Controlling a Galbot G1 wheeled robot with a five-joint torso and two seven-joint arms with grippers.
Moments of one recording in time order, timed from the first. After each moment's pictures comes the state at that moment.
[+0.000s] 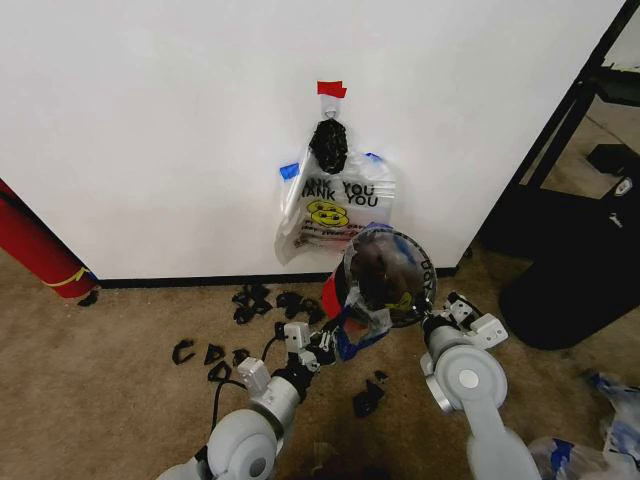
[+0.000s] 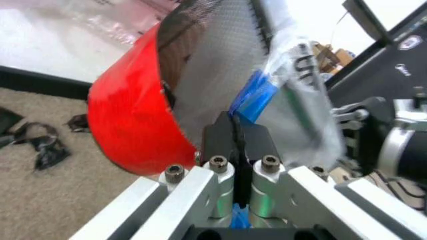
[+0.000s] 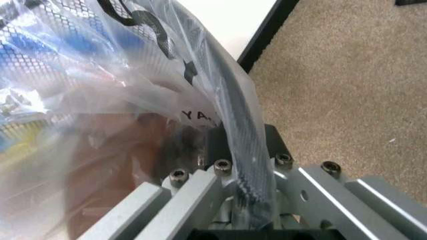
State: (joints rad) left arm 1.21 -1.03 0.12 -2.06 -0.89 0.00 -0.25; right arm -1.21 1.44 0.41 2.08 1.17 -0.27 0.83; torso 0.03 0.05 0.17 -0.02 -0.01
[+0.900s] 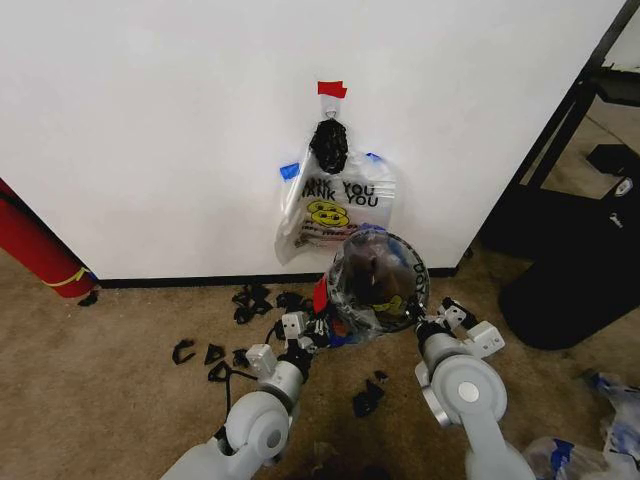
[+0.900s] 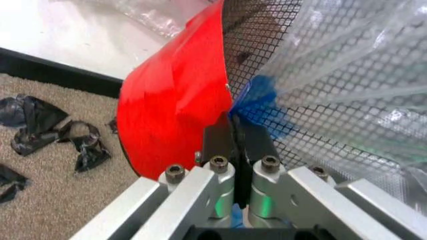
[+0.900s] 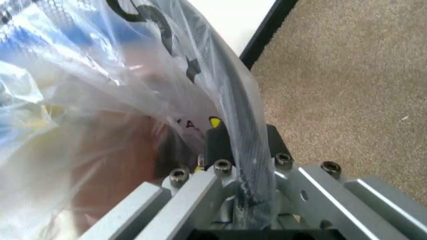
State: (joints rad) left arm 1.12 -1.15 0.12 -1.89 -0.86 0.00 -0.32; right arm -1.26 1.46 0.39 2.13 1.17 -0.28 0.82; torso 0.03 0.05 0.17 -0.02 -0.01
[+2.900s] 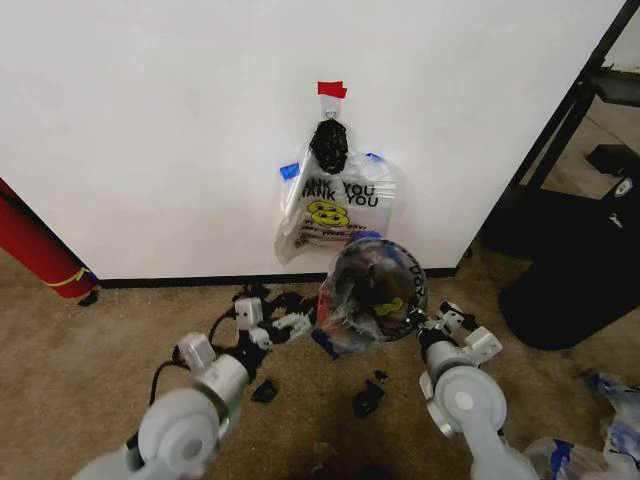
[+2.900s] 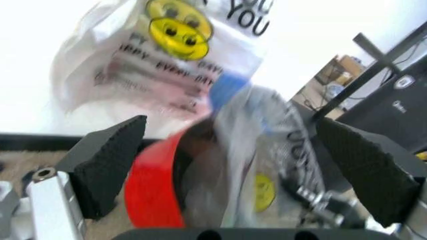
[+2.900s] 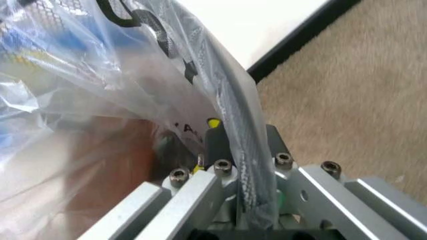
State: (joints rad) left arm 1.14 -0.81 -0.10 -2.22 -1.15 0.13 -0.26; right arm -1.30 1.31 0.35 2.00 0.98 -0.22 0.51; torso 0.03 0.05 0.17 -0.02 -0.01
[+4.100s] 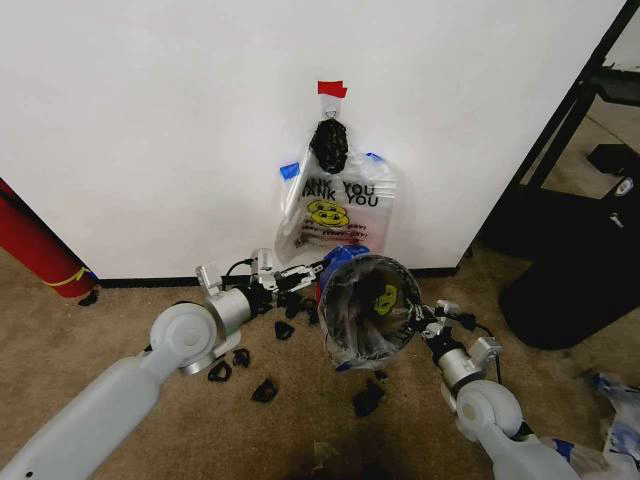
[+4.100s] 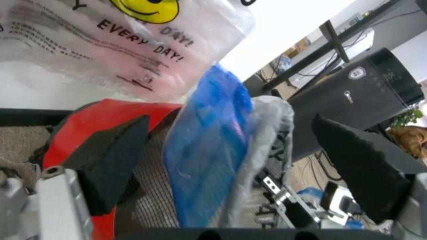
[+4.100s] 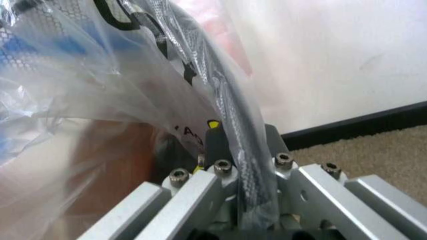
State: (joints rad) left arm 0.82 -0.82 -0.01 -1.95 -1.50 0.32 -0.06; right arm -1.27 1.12 0.33 1.79 0.81 0.01 -0.02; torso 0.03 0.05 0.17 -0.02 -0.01
